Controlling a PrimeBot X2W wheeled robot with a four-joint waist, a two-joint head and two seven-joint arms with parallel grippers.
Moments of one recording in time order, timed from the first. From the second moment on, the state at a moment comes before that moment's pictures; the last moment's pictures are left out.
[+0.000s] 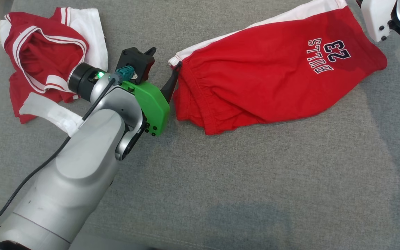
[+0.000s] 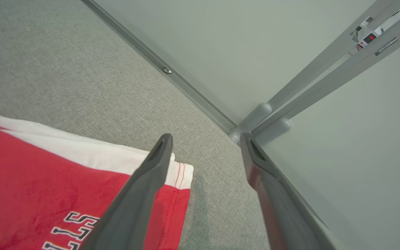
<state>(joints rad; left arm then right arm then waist) -0.88 0.25 -0.78 0.53 -0.52 -0.03 0.06 -1.37 -0.62 1.03 0.70 0.65 0.13 0.22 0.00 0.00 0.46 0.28</state>
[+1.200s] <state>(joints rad) -0.10 0.20 -0.39 -0.08 -0.40 0.21 -0.26 -0.67 -0.46 0.42 0.77 0.72 0.13 0.01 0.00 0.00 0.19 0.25</state>
